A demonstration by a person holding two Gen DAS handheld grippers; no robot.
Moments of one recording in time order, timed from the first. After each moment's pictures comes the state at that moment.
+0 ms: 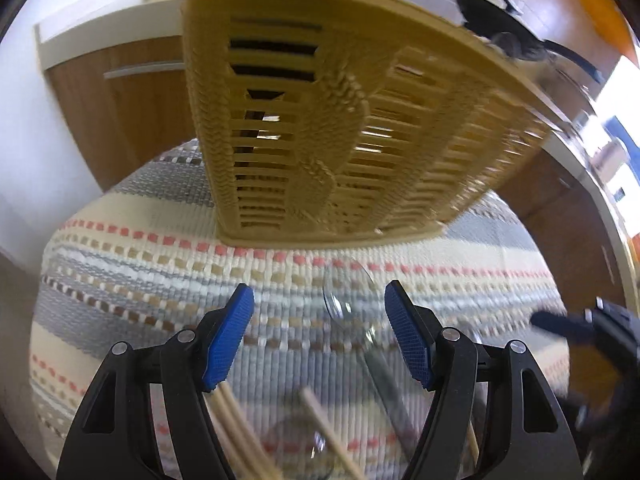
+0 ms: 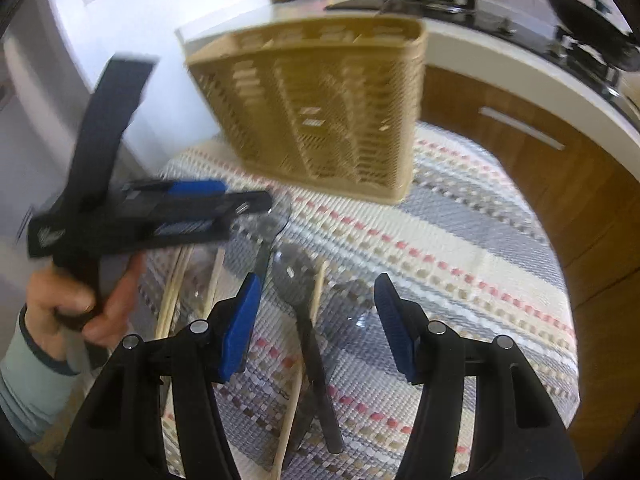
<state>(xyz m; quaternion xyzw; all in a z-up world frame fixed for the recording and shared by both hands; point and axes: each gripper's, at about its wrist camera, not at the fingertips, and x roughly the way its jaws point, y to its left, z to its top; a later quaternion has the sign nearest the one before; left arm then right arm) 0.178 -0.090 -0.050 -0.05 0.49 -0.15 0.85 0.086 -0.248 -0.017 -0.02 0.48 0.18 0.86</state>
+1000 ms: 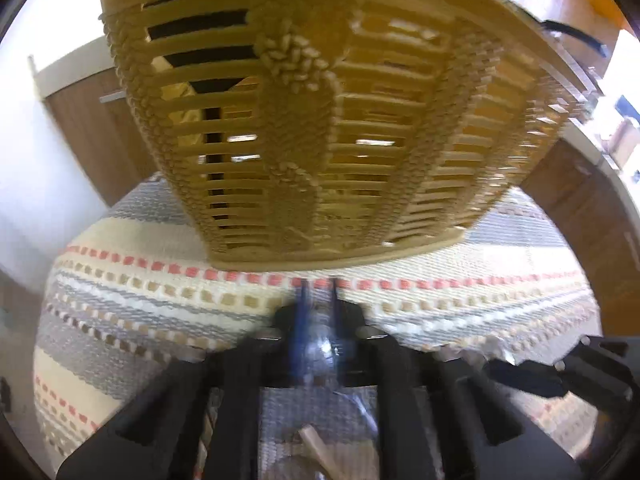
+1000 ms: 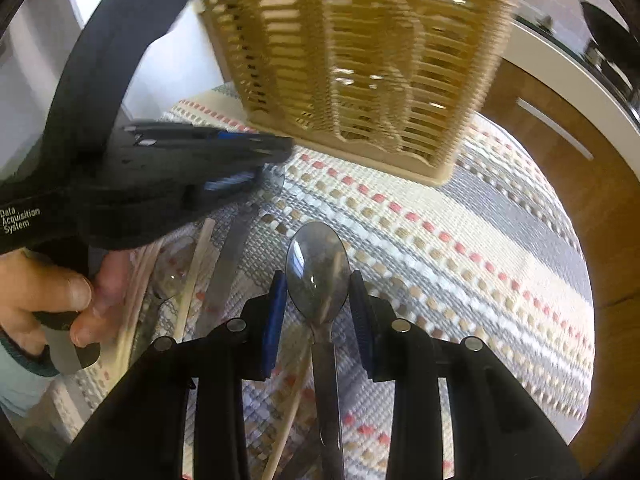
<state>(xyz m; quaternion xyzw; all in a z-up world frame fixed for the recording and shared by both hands) 0.184 -0.098 -0.061 -0.01 0.47 -0.15 0.87 0.091 -0.201 -0.062 -0.07 0.50 0.17 0.85</state>
